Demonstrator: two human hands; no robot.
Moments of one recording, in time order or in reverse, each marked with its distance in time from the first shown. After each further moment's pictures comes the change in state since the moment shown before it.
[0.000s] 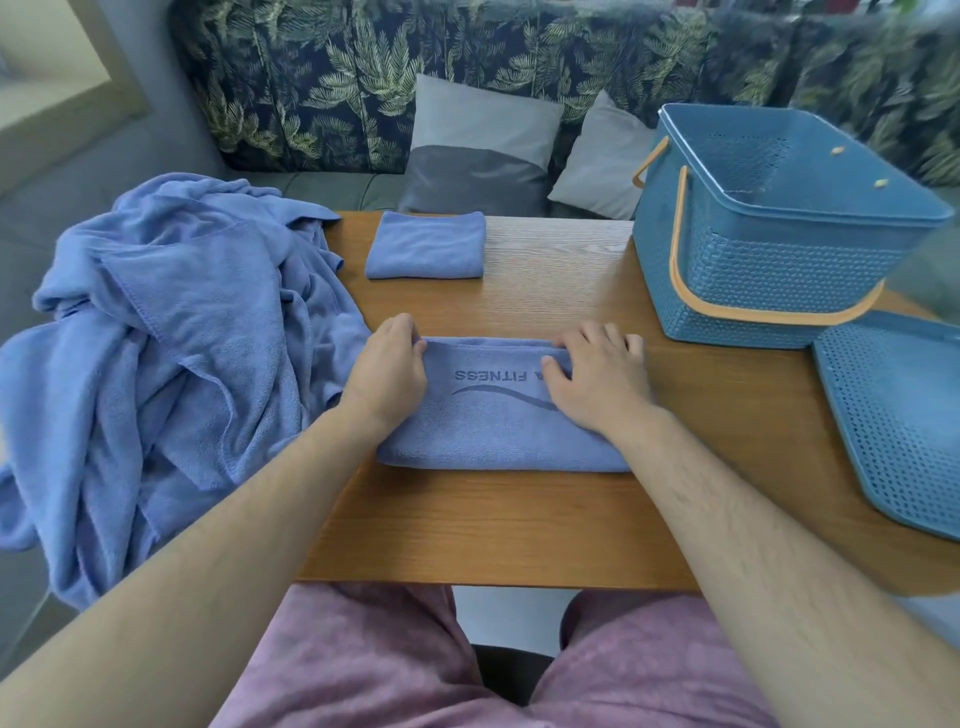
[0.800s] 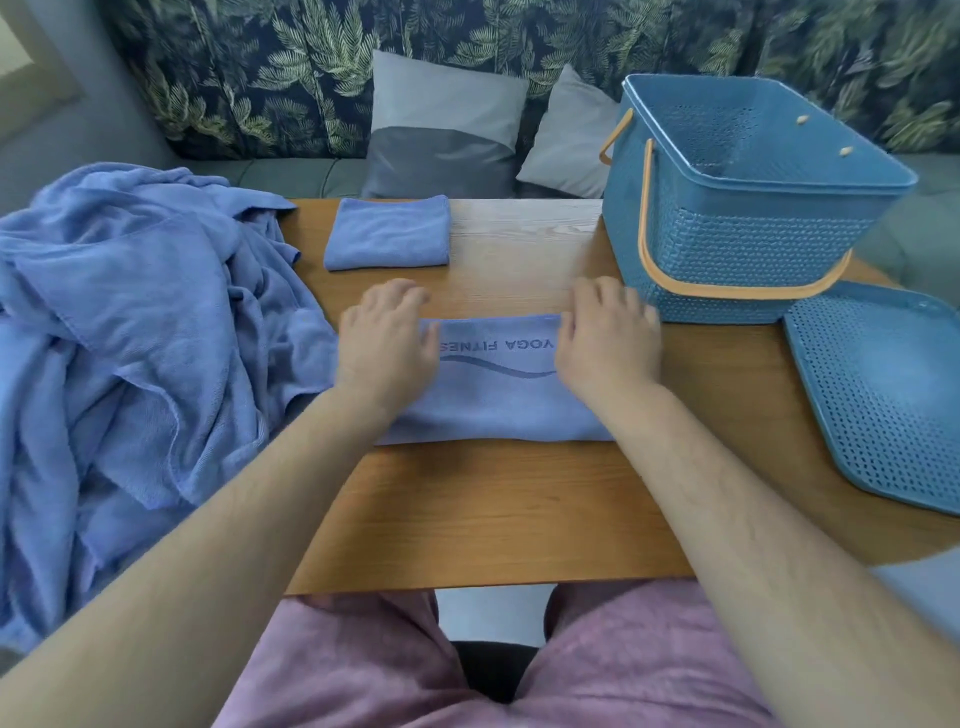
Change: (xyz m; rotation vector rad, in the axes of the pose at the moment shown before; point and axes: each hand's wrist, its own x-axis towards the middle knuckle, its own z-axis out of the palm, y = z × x) left_hand 0.009 0.038 0.011 0.300 0.037 0.175; right_hand -0.001 0.005 -0.032 -0.106 0.137 0.180
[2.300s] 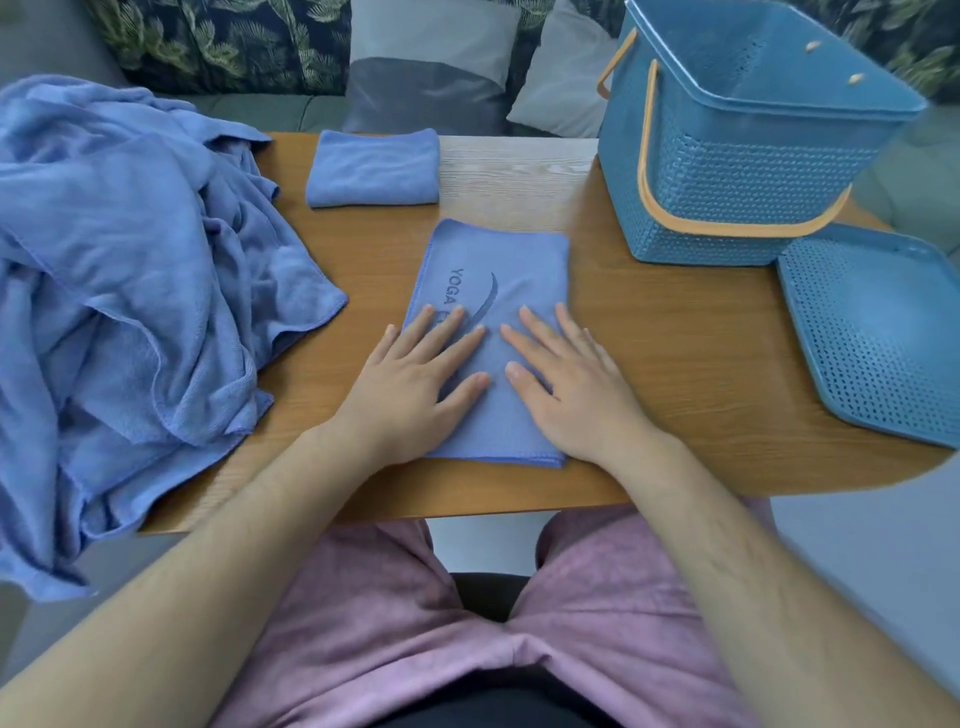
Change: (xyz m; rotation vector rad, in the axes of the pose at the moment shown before) left_hand -0.093 0.016 0.006 -0.081 -0.422 0.173; right_hand -0.099 -0.002 0.008 0.288 -0.397 -0.221
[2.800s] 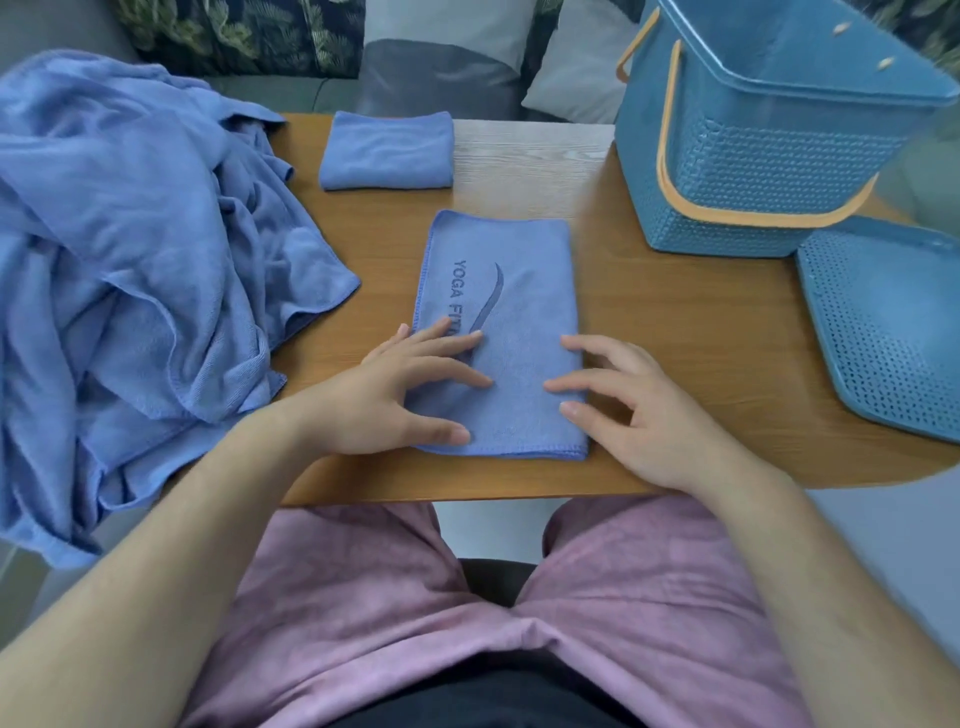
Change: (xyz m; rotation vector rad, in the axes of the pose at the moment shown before) left_hand -0.024 -0.027 -0.037 -0.401 -0.288 0.212; right_hand -0.052 0.027 -0.027 0.378 0.046 -0.161
